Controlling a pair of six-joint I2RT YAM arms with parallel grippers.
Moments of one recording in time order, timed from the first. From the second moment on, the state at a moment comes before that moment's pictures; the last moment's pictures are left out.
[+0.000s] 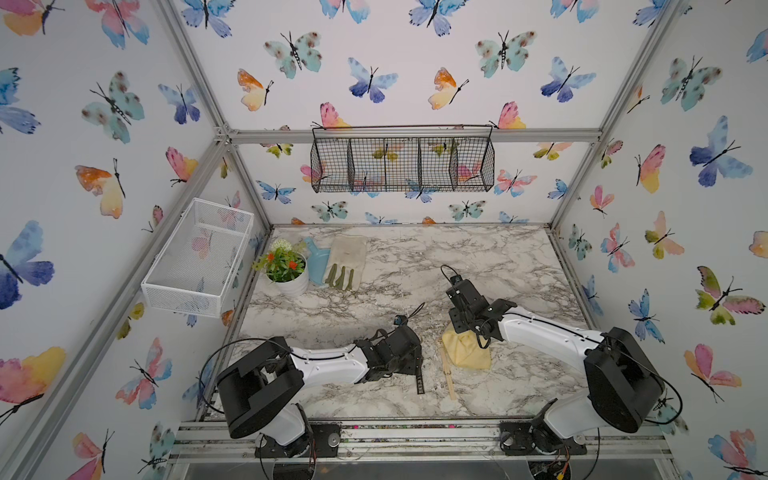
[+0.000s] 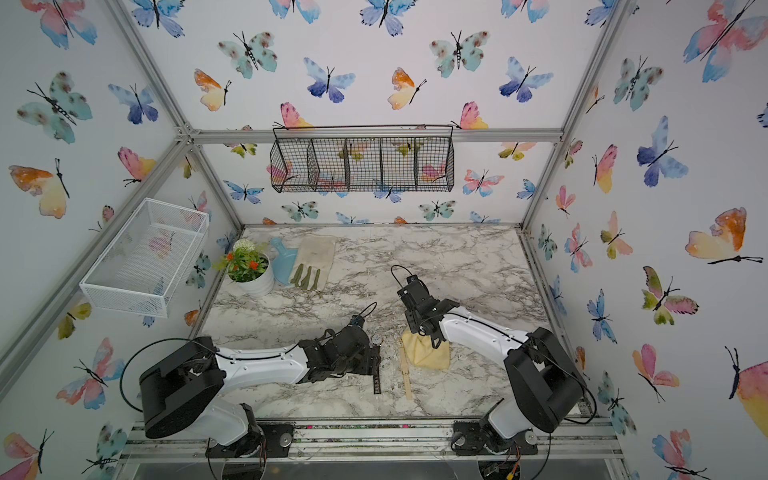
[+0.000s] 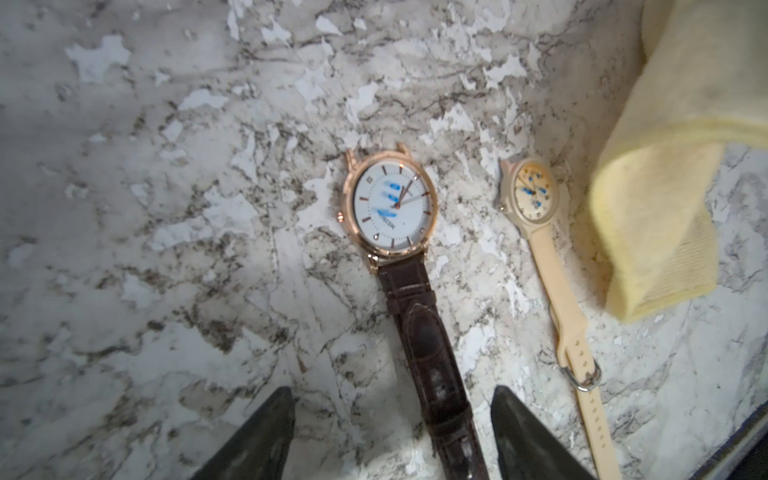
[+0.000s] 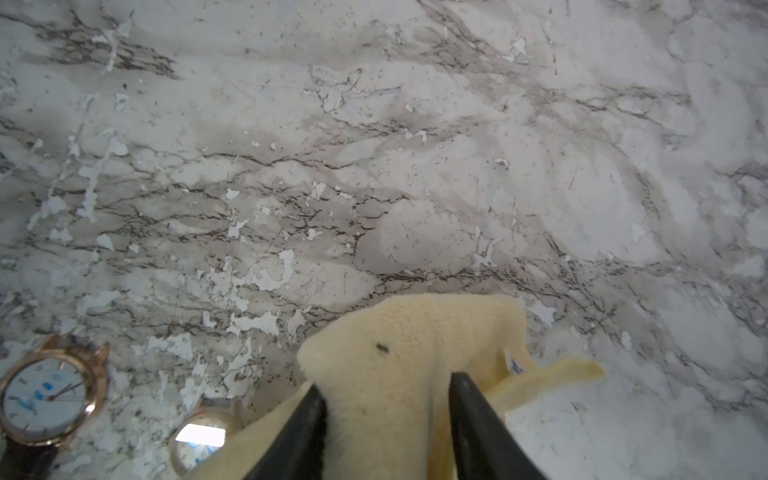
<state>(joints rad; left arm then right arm) -1.05 1.52 0.68 -0.12 -0.09 -0.82 0.71 1.52 0.89 -0.44 0.38 0.23</state>
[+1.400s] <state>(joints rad) -1.05 1.59 0.73 -0.21 -0.28 -0.79 0.71 1.53 0.81 -0.30 0.17 0.28</state>
